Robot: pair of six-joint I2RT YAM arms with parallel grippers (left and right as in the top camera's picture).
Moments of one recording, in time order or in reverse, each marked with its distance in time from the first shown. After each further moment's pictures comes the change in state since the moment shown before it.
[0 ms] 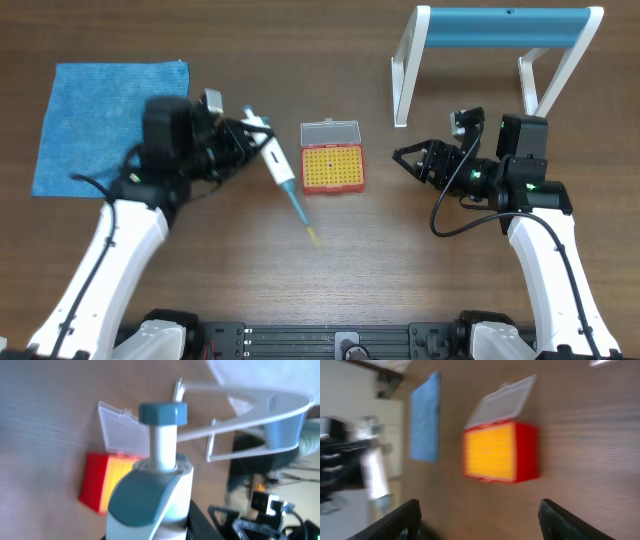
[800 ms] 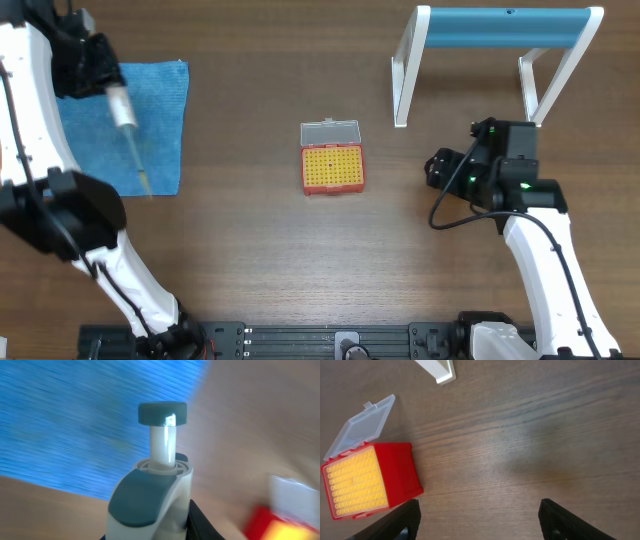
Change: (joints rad) left arm 0.463 0.869 1.367 -1.126 -0.444 0.756; right arm 0.050 -0.001 0.008 -0.128 0.565 -0.011
